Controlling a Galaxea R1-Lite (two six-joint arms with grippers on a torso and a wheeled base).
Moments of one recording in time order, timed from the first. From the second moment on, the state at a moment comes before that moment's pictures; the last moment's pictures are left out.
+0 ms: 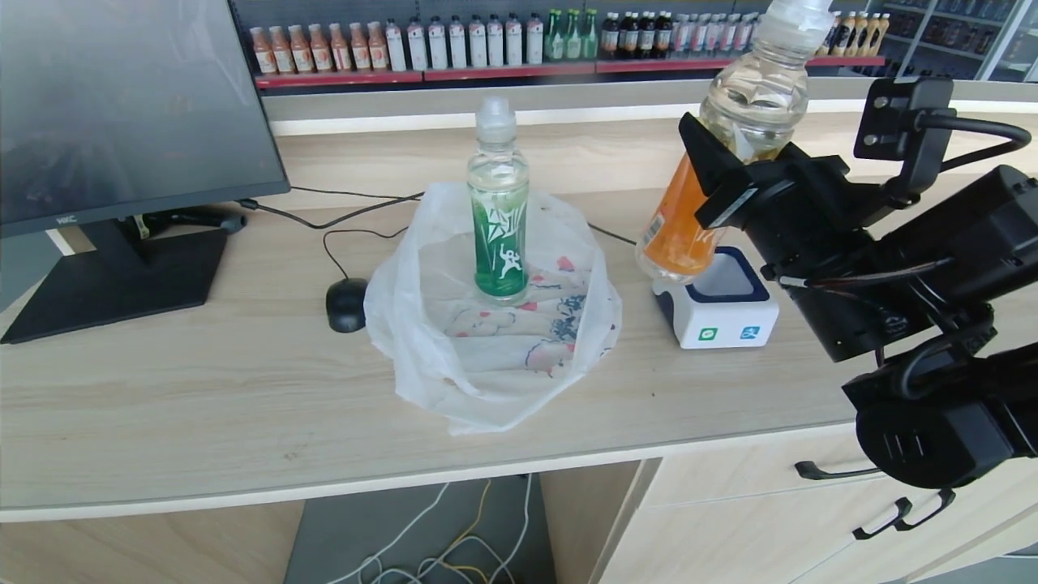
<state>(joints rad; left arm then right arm) 0.00 0.00 0.00 0.00 0.00 -0.01 0.50 1.82 -0.89 -1.57 -0.07 -0.07</state>
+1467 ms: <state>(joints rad) 0.00 0.00 0.00 0.00 0.00 -0.01 0.55 1.78 -0.71 -1.57 -0.06 -0.07</state>
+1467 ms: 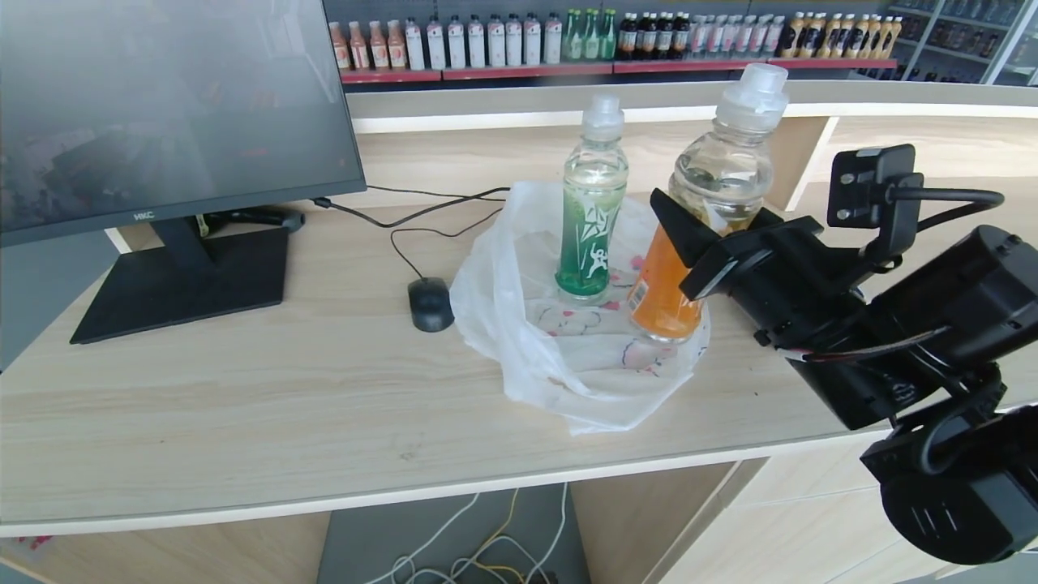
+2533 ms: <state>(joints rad) 0.00 0.00 0.00 0.00 0.00 -0.01 0.51 1.90 -0.95 -1.31 -0.02 -0.11</state>
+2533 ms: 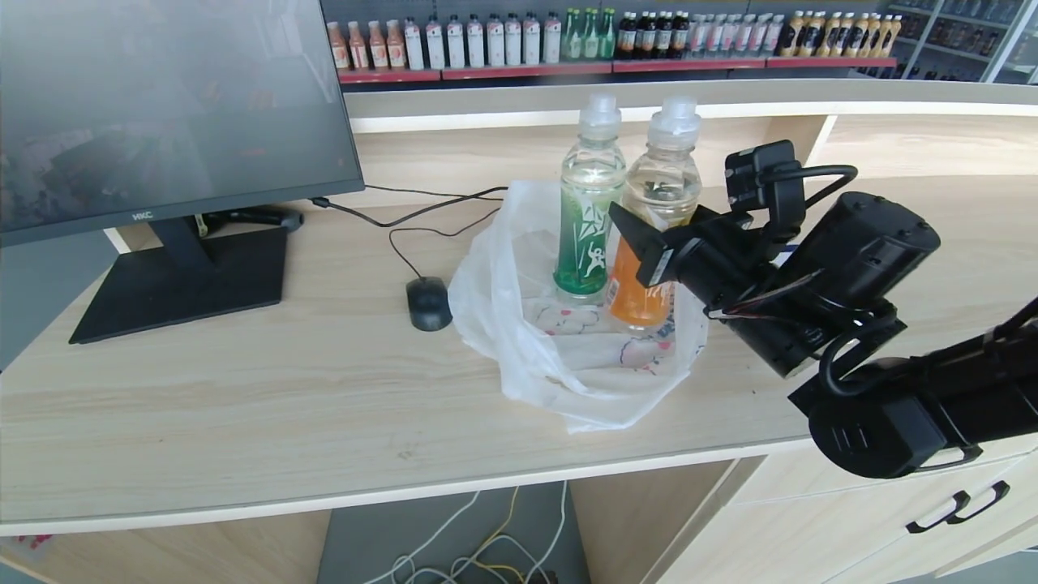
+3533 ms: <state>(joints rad) 0.00 0.00 0.00 0.00 0.00 -0.01 0.51 1.92 -0.85 -1.32 -0.02 -0.12</state>
